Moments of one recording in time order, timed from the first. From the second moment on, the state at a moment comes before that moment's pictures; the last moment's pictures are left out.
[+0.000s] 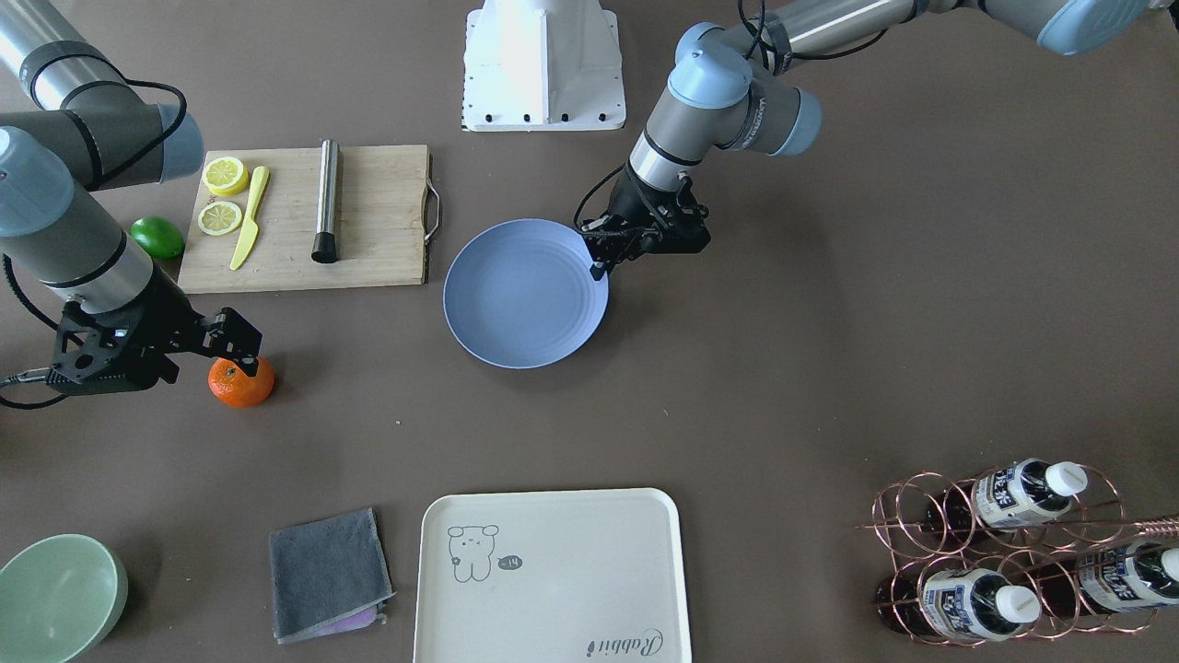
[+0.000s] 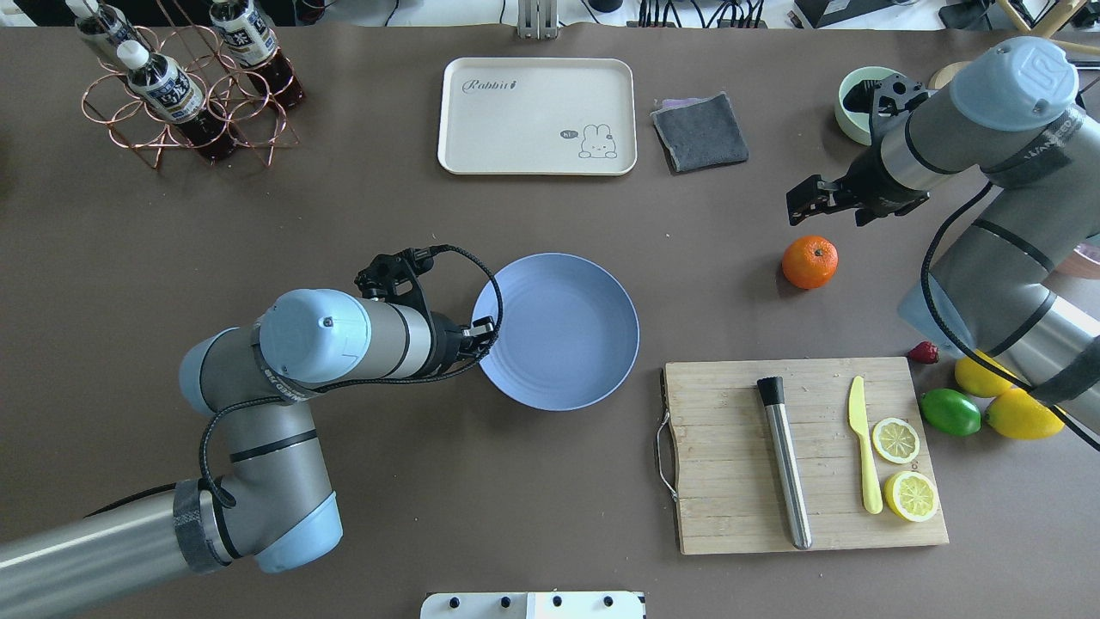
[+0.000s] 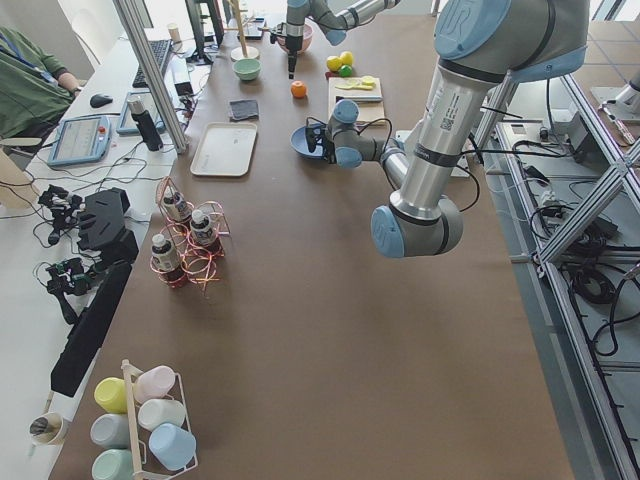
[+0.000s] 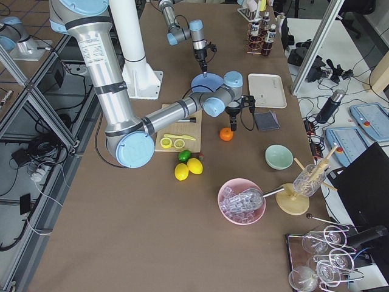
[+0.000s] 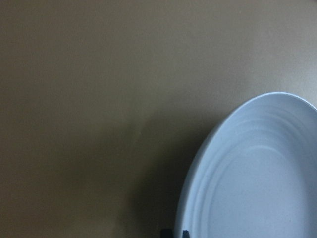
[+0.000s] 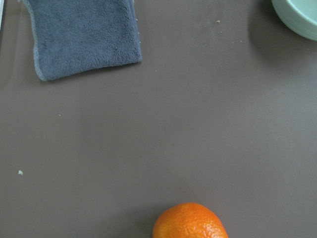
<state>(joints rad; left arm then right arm) -0.45 -2.08 -1.63 -2.18 -1.72 -1.65 0.92 -1.26 1.65 -1.26 2.10 0.89</state>
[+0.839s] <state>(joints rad) -0.55 -2.09 -1.58 -2.19 -1.77 -1.56 0.86 -1.27 1.65 -1.26 2.03 0.89</state>
